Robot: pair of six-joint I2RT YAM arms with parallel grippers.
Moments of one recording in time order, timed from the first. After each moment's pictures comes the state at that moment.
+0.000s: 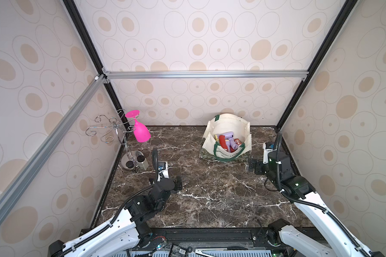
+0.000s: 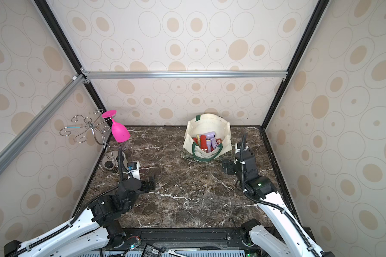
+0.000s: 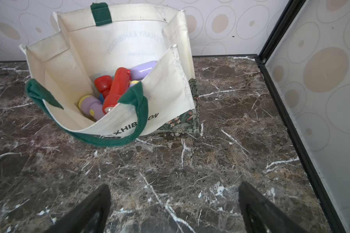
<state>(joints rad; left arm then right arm) -0.87 0.67 0.52 -0.38 -0.76 -0.50 0.34 0.85 0.82 -0.55 0.29 0.22</state>
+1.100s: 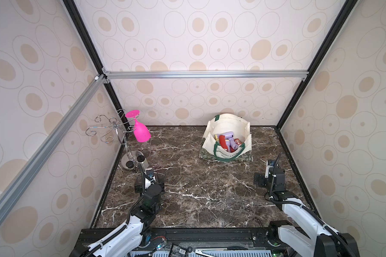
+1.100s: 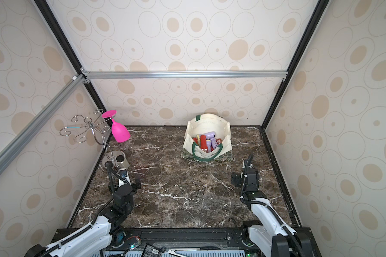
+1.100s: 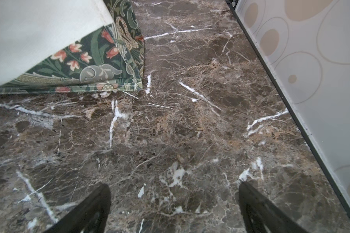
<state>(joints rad) -0.47 0.75 0.05 0.36 -0.87 -0.03 0.06 0.99 0.33 0.00 0.23 0.07</state>
